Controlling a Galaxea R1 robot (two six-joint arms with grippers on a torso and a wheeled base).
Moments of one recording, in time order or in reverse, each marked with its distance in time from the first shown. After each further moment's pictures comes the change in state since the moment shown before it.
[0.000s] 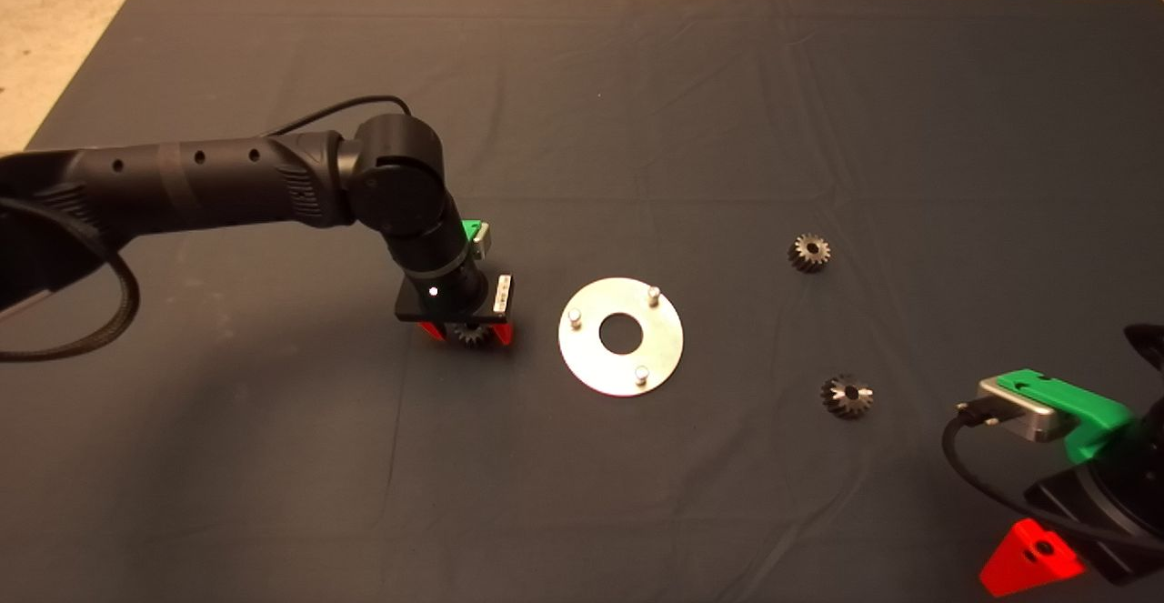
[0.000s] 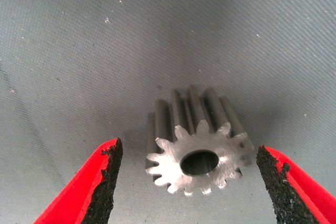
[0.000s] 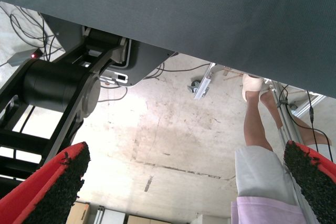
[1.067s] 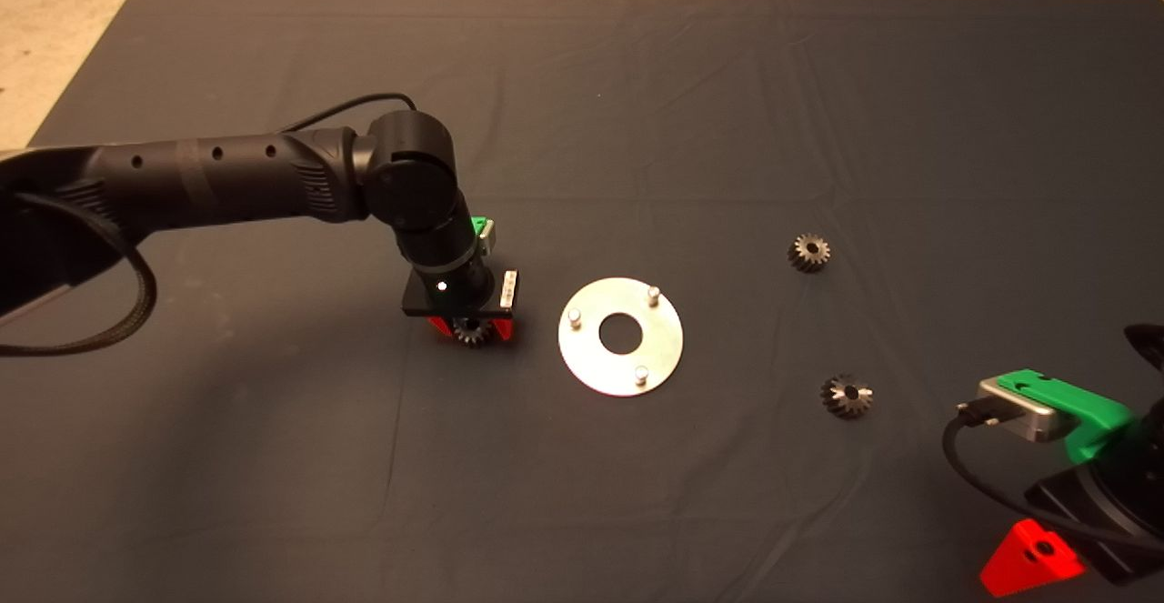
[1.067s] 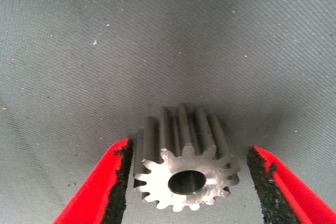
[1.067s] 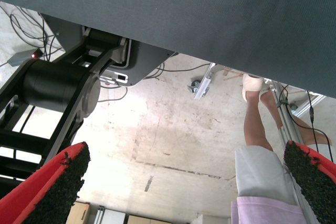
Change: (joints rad) left arm 0.000 0.027 -0.033 0.001 0.008 0.005; right arm 0.000 0.000 0.000 0.000 0.000 0.000
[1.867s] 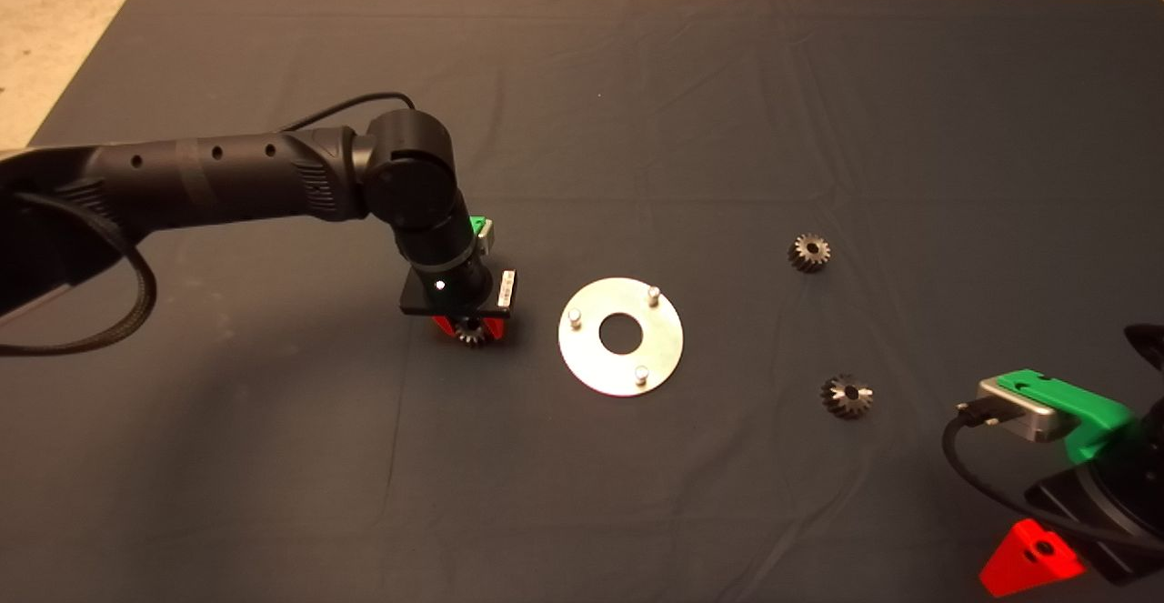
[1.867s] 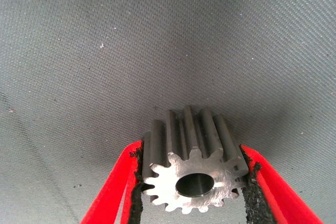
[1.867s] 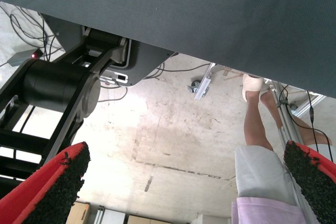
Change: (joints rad) left arm 0.000 0.000 -0.007 -0.001 0.004 0.012; right arm 0.000 0.000 0.000 0.000 0.000 0.000
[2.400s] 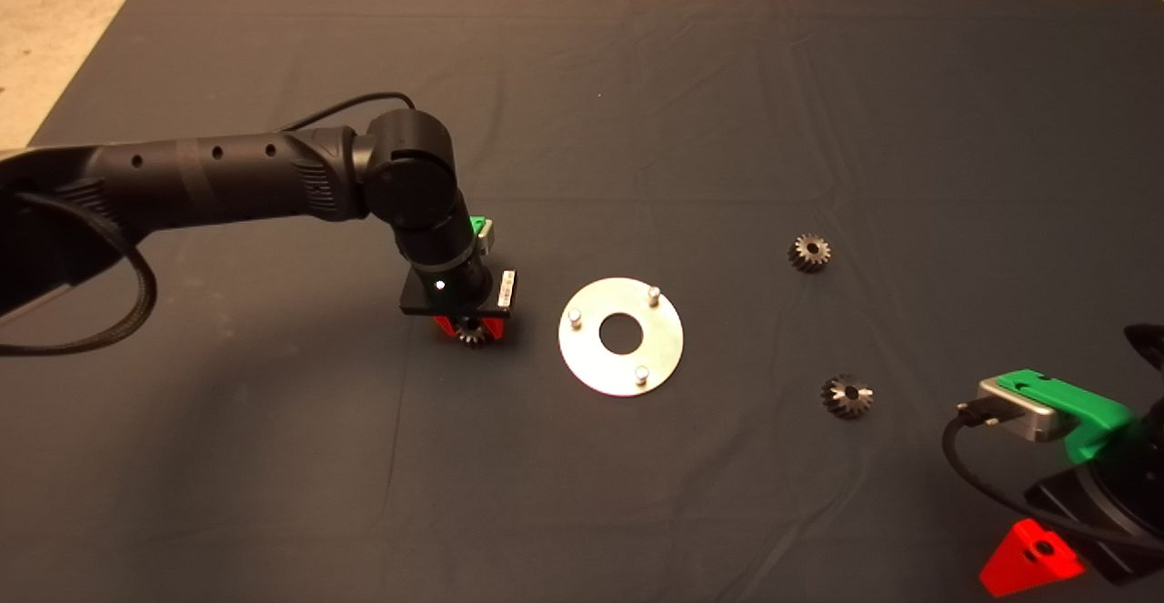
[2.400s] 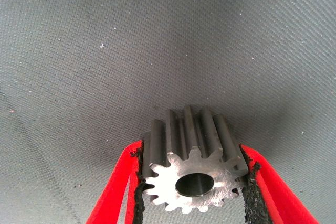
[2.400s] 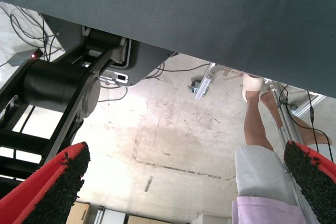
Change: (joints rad) left arm 0.000 0.000 0.003 0.001 0.009 0.001; right arm 0.000 0.000 0.000 0.000 0.000 0.000
